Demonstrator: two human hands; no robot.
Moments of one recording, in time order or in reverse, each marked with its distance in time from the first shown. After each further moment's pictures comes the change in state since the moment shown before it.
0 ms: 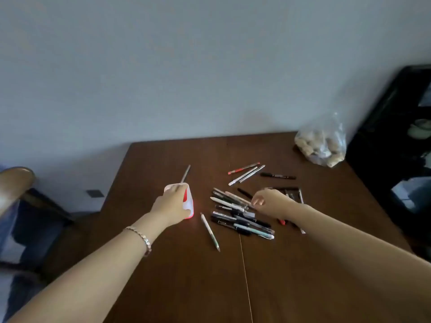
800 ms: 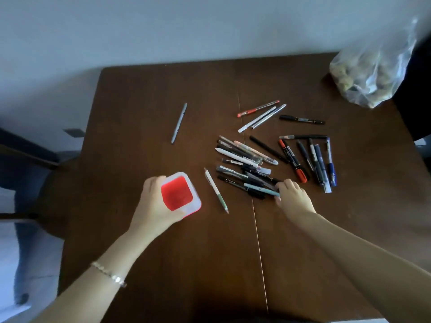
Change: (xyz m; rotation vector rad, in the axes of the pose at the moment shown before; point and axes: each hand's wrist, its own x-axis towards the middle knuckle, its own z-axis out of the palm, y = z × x) left_hand -0.014 -0.083 0.088 -0.356 0.024 -0.121; right_hand 0.055 0.084 0.129 -0.285 0.102 0.209
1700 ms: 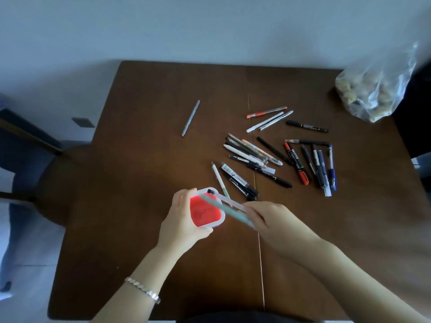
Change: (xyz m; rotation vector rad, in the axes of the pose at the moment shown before) left_hand -0.062 0.016 0.053 -0.057 0.096 0.103; right_hand -0.114 -0.102 -0.088 0.318 -0.245 -0.300
